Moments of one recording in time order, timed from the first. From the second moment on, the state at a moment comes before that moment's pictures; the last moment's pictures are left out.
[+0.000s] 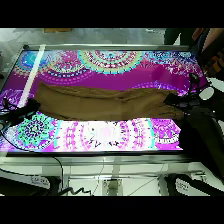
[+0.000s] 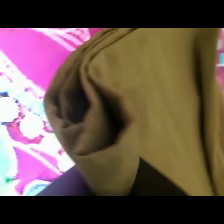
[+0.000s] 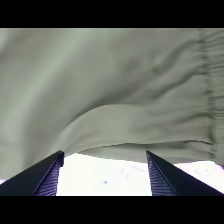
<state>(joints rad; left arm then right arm) 0.56 -1.70 1.02 0.26 -0.53 -0.90 -0.16 -1.25 1.09 -1.25 1.00 1.52</state>
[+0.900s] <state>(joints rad) 0.55 -1.26 1.24 0.64 -0.86 -0.89 0.33 -1.50 1.47 -1.21 0.62 1.57</state>
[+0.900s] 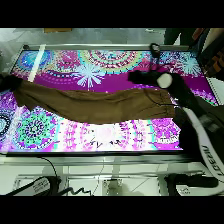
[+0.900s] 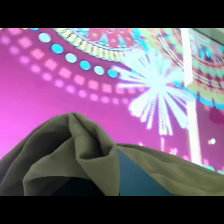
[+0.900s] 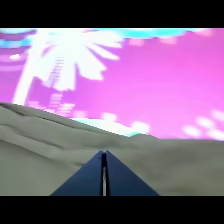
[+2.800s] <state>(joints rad) 0.05 -1.31 1.22 0.54 -0.98 -0.94 0.35 -1.85 2.05 -1.23 1.08 1.63</state>
